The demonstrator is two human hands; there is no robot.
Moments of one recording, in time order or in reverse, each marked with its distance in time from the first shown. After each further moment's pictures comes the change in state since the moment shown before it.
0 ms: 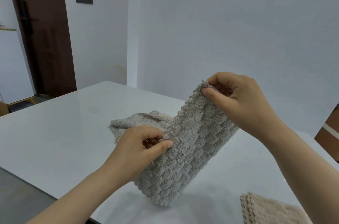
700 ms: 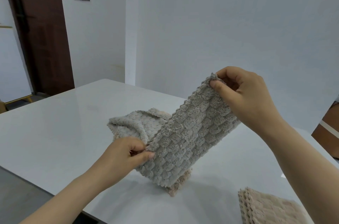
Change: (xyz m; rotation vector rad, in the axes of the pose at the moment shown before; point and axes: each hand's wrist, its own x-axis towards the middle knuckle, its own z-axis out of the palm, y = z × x) left_hand -0.012 -0.053 -0.008 0.176 -0.154 -0.103; right_hand 0.000 0.015 -0.001 -0.036 0.134 0.035
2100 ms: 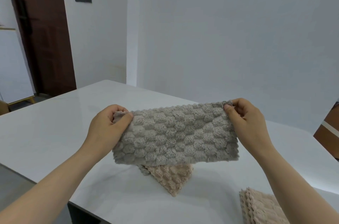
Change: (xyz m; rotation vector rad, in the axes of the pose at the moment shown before) left_hand 0.022 0.016 -0.039 -0.226 0.439 -0.249; right_hand -0.044 0.054 0.025 0.133 0.095 0.356
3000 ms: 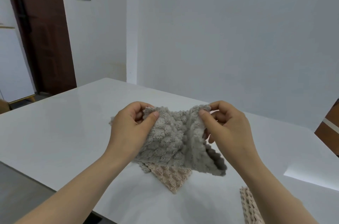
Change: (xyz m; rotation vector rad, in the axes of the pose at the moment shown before) left_hand -0.028 0.039 0.033 -0.196 -0.051 0.084; right_hand -0.043 -0.054 0.021 0.219 -0.105 0.058
